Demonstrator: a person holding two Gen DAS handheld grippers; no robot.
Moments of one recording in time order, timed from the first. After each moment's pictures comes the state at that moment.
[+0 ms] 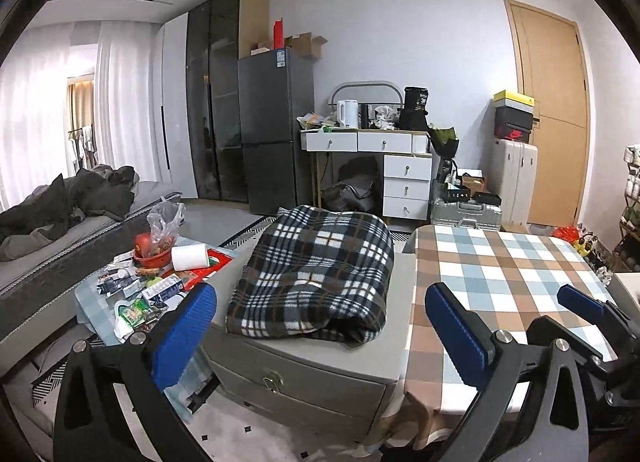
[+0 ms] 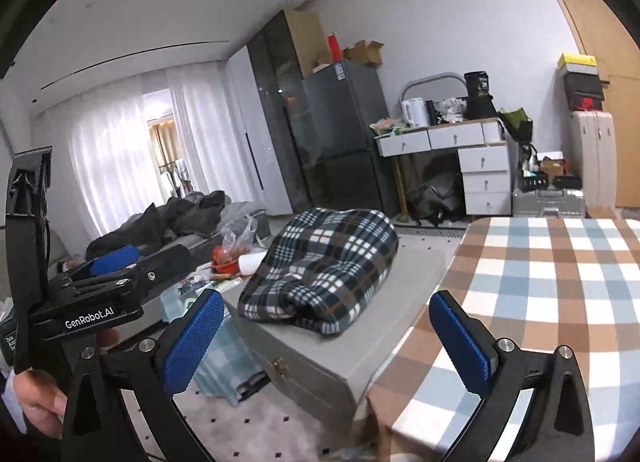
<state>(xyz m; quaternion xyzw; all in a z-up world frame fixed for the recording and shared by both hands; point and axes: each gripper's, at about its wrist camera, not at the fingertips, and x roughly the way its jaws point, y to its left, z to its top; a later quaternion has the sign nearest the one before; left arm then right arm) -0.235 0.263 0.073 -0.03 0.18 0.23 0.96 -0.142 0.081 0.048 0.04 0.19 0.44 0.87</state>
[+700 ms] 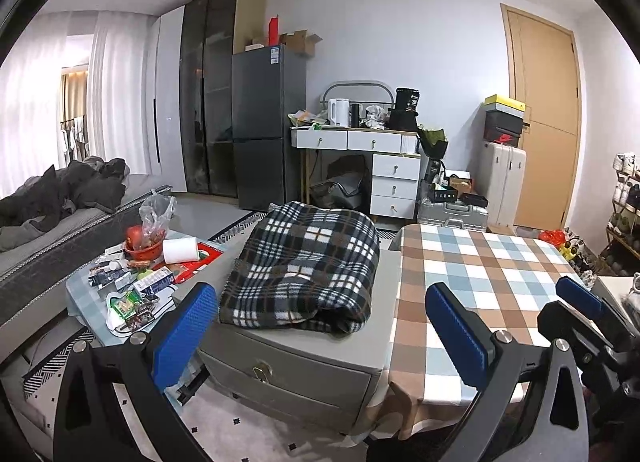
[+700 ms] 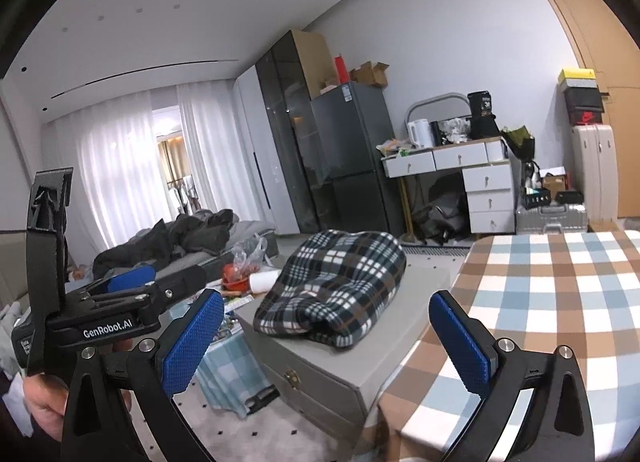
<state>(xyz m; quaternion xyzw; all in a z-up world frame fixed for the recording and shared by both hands) -0.242 0.256 0.078 -0.05 0.19 0.20 0.96 -0.165 0.068 0.061 0.06 0.16 0.45 0.88</state>
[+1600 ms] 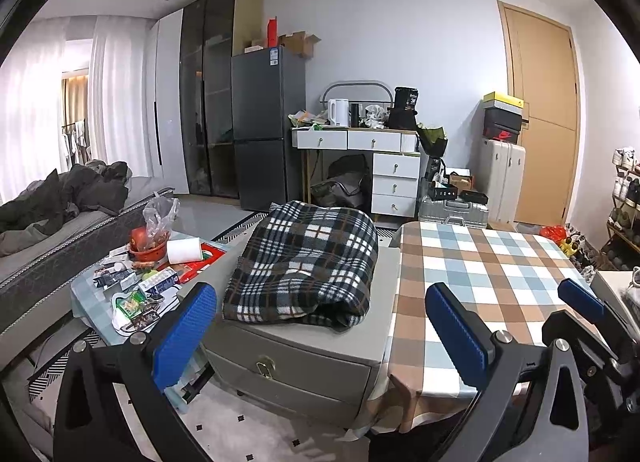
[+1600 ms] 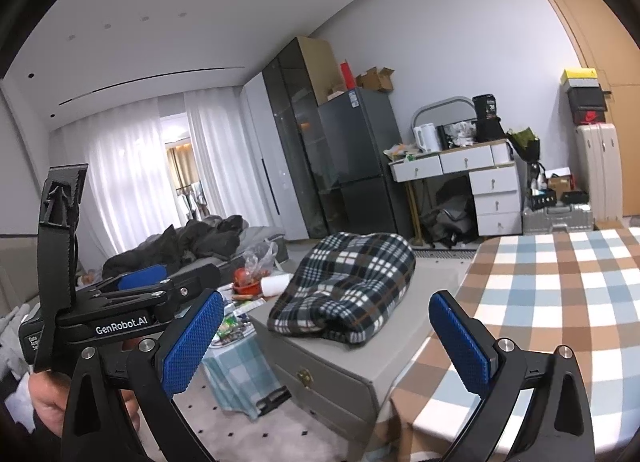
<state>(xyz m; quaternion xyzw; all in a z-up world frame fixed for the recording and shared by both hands) -0.251 0.250 0.080 -0.04 0.19 0.21 0.96 -0.184 0.058 0.060 0.07 0.15 0.46 0.87</state>
